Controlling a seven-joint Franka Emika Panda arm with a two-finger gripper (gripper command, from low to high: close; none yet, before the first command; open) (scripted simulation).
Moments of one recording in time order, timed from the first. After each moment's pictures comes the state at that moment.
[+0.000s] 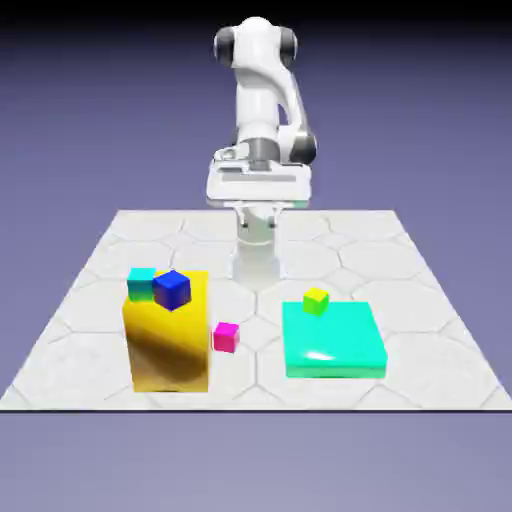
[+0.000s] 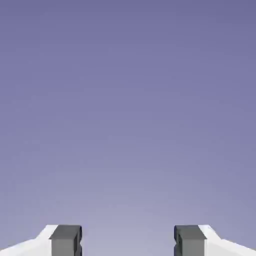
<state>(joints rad) 0.04 -0.58 -0.02 -2.79 0.05 2.99 0.75</state>
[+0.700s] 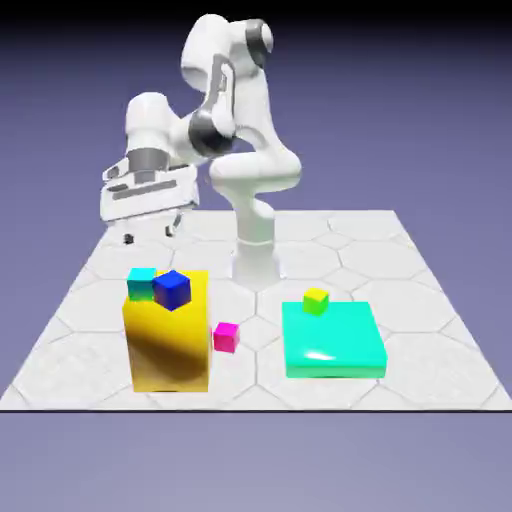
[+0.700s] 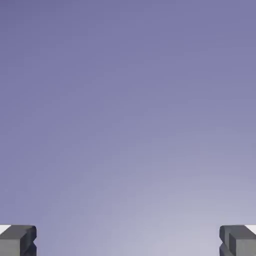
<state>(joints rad) 0.28 -0.33 -0.75 -2.53 0.49 2.83 0.37</state>
